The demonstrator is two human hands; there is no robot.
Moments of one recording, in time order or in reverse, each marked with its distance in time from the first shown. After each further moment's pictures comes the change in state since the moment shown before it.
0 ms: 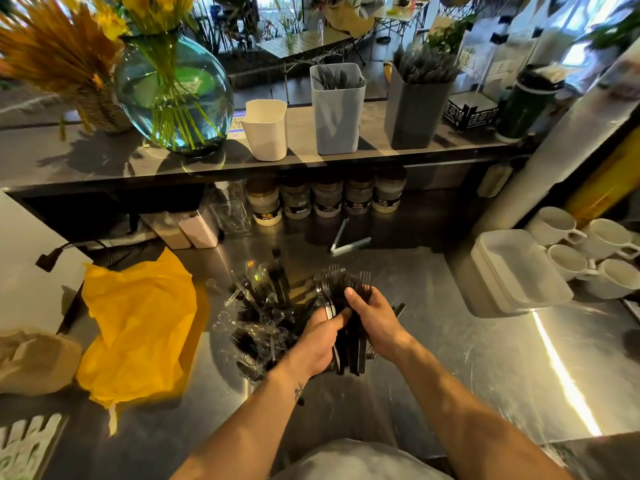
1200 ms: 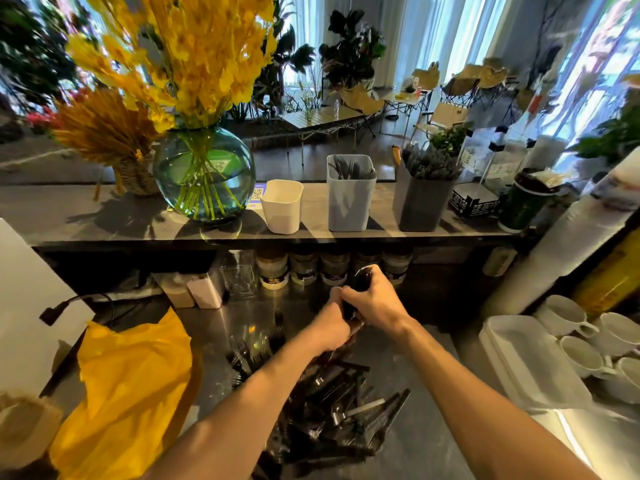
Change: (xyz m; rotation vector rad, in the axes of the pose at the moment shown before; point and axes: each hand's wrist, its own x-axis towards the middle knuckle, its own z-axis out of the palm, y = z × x) left_hand 0.066 0.143 0.025 0.916 0.044 0.328; right_hand 0.060 -0.174 0.034 -0.566 0.024 -0.303
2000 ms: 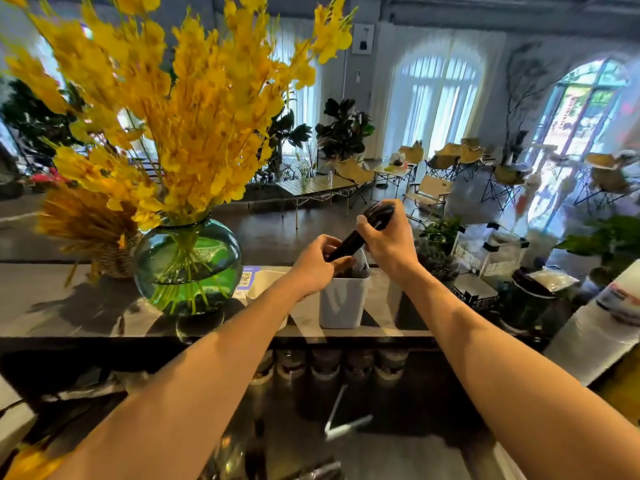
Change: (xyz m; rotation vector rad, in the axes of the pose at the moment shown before) left_hand 0.152 0.159 -0.170 -0.139 0.234 0.296; right_hand 0.162 -0.196 -0.086 -0.045 0.440 -0.618
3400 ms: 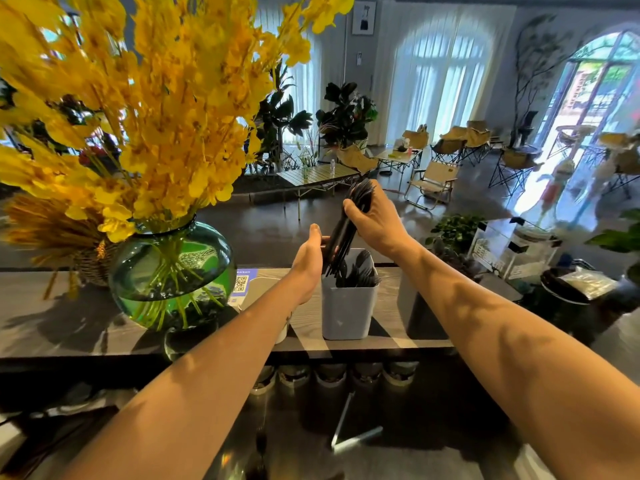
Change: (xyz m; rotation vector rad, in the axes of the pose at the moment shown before) left_hand 0.057 -0.022 0.010 -0.461 0.128 -0.236; right_hand 0.075 0.034 0.035 -0.183 -0.234 -0.129
